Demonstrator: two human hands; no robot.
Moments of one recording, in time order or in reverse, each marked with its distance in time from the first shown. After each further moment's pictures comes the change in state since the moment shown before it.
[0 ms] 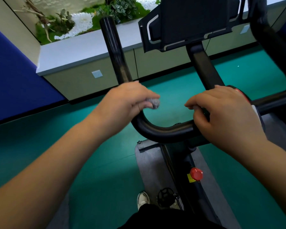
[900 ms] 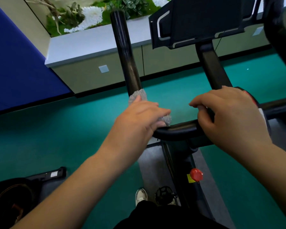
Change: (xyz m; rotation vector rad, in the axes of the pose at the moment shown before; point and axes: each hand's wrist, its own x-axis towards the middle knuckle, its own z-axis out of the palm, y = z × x) left_hand -0.036 0.045 0.028 0.006 0.154 -0.174; right_hand 0.001 -0.001 -0.001 0.010 0.019 -0.040
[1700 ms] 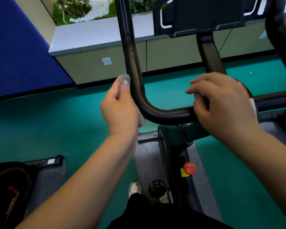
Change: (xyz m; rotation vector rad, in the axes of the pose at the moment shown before) left_hand 0.005 0.004 0.039 -0.876 0.786 -1.020; right_hand -0.004 0.008 0.007 0.111 0.119 -0.075
